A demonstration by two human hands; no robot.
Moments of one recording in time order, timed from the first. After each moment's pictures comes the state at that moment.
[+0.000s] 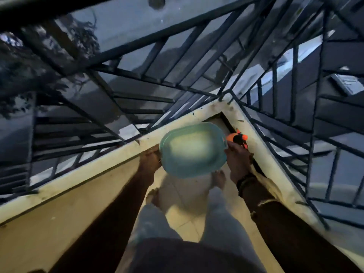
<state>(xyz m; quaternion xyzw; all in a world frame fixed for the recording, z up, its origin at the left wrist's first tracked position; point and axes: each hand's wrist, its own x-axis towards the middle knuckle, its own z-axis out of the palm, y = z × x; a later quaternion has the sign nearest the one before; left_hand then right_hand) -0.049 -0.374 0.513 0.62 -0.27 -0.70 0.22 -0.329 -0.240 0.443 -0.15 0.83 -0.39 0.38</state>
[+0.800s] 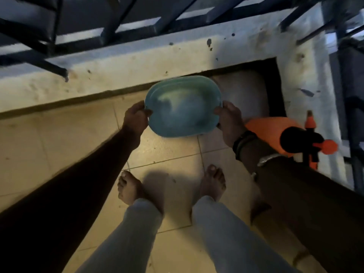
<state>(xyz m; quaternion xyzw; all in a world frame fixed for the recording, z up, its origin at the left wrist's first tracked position) -0.197 -0.441 0.010 0.70 -0.25 -0.63 0.23 -0.452 -0.399 -0.001 -0.12 0.77 -0.30 0.55</state>
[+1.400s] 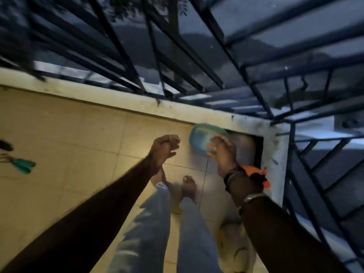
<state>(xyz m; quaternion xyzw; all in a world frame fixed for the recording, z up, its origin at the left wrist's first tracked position) -0.123 -0.359 0.368 0.63 -0.10 -0.68 0.36 -0.323 -0.395 0.344 -0.17 0.72 -0.31 0.60</state>
